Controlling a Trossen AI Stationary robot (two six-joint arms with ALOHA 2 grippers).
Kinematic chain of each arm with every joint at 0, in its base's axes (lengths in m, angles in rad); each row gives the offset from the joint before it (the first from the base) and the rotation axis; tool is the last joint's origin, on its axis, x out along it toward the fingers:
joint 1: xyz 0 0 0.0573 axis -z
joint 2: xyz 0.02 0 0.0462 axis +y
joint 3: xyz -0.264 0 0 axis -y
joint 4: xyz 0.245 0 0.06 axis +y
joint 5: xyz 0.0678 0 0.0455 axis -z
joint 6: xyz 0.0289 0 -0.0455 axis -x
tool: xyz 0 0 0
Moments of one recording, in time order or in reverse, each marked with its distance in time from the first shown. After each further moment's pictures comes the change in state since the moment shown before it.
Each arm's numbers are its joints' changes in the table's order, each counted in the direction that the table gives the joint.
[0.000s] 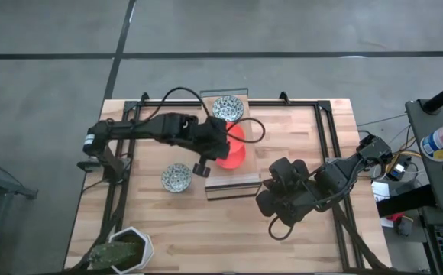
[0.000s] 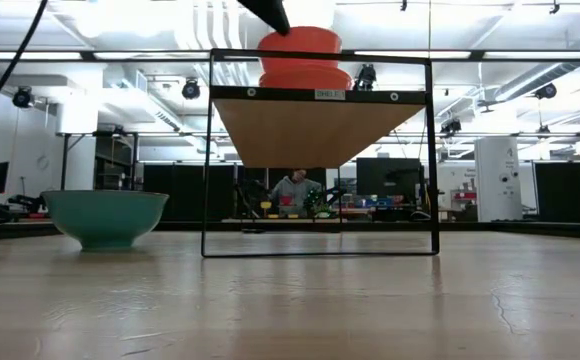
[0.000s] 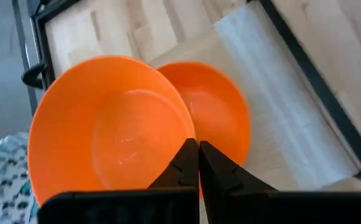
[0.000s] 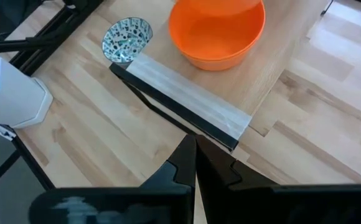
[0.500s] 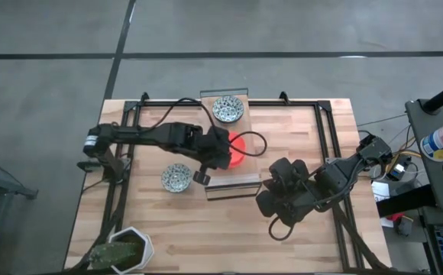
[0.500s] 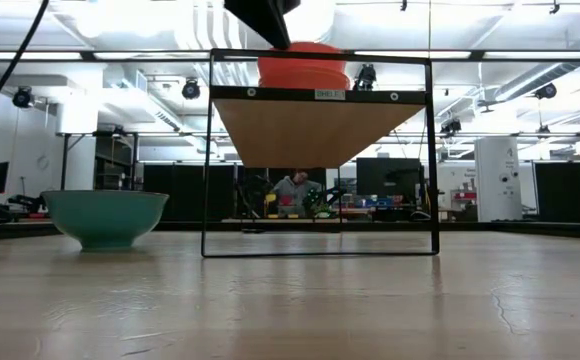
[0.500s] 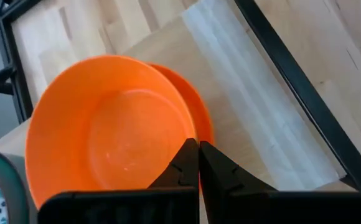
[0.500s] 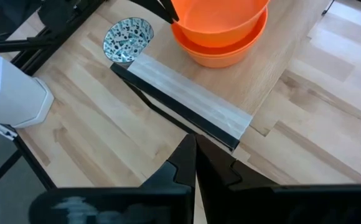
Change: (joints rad) left arm 0.036 0.009 -0.094 -0.056 0.008 -0.005; right arm -0.002 0.000 0.000 -0.002 0.001 -0.001
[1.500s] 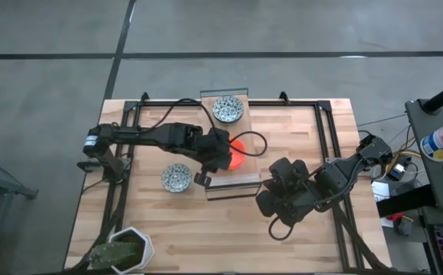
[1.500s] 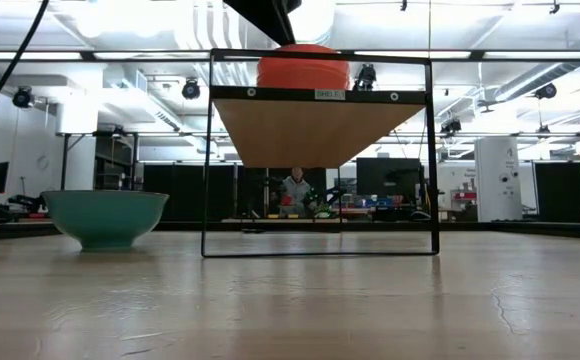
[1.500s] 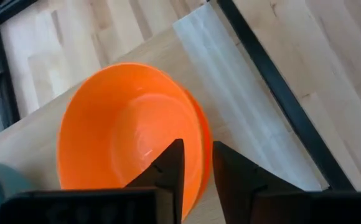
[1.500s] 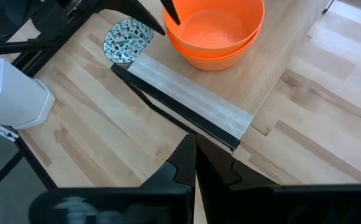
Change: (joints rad) left arm 0.001 -0.001 -0.001 -0.016 0.041 0.039; right arm 0.000 0.000 0.000 -0.002 0.000 -0.008
